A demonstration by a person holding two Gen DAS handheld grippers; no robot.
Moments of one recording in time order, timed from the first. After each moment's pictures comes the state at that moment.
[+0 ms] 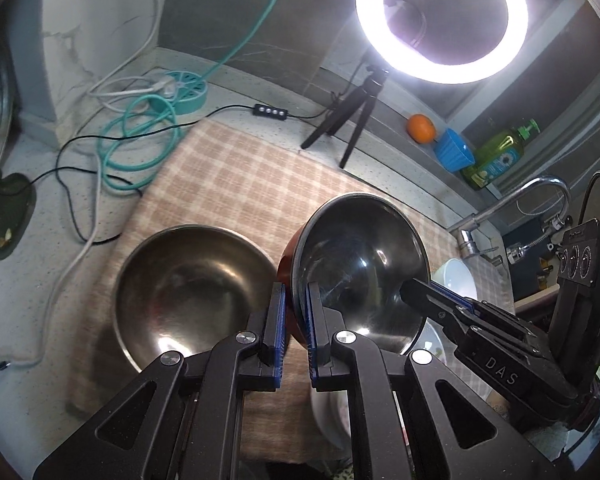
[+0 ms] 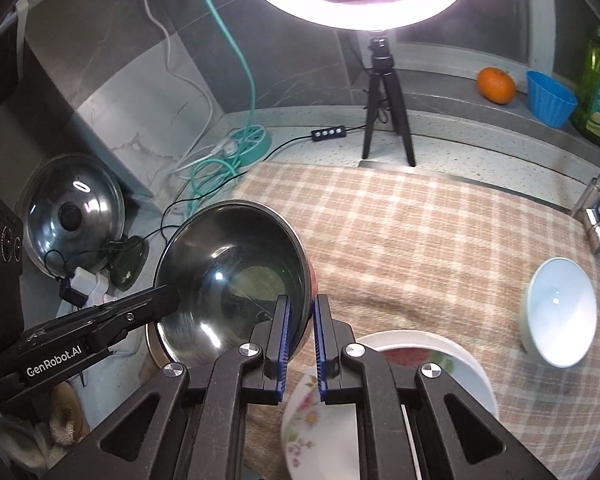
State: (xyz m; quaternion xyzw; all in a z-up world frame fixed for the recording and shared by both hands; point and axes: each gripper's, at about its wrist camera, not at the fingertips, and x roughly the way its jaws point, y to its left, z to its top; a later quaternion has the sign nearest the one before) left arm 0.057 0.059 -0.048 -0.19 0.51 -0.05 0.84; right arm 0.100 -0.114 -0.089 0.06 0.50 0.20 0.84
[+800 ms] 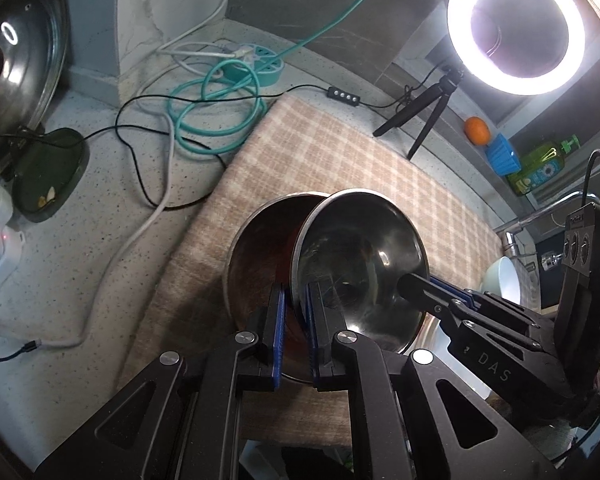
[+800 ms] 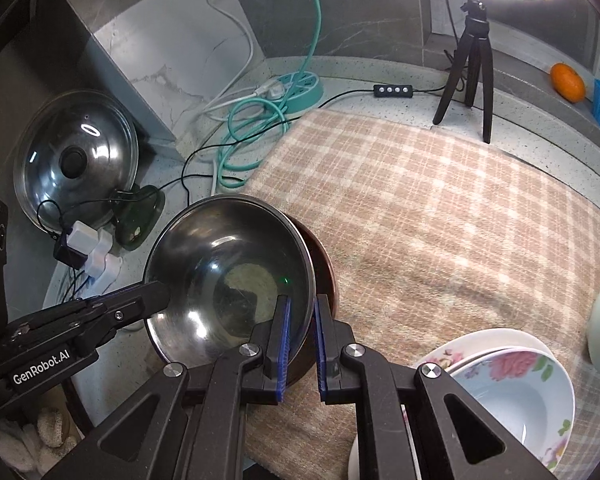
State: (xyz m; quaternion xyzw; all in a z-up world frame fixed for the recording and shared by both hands) left arm 0.038 0.123 -0.084 -0.20 0.54 0.00 0.82; right arm 0.101 -0.028 -0.131 0.01 0.55 0.24 0.80
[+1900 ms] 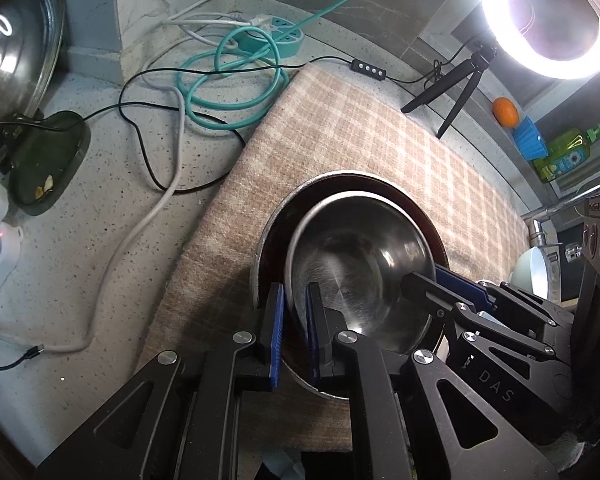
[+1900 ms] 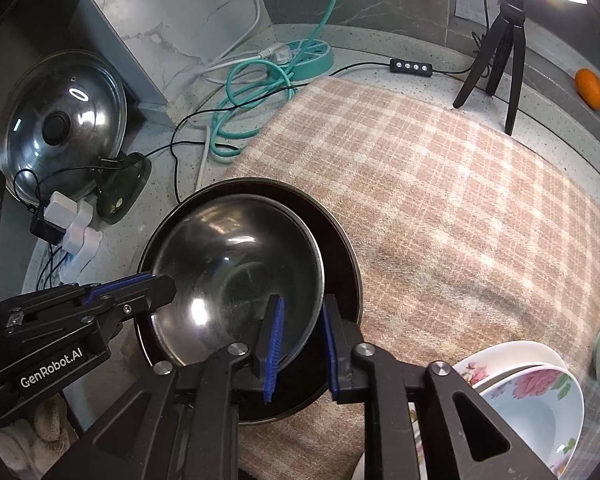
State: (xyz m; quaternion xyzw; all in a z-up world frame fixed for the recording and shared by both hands) left arm 0.051 0.129 -0.111 -0.18 0.58 0.02 0.80; right arm 0.111 -0.004 -0.161 -0.04 0.57 0.24 0.78
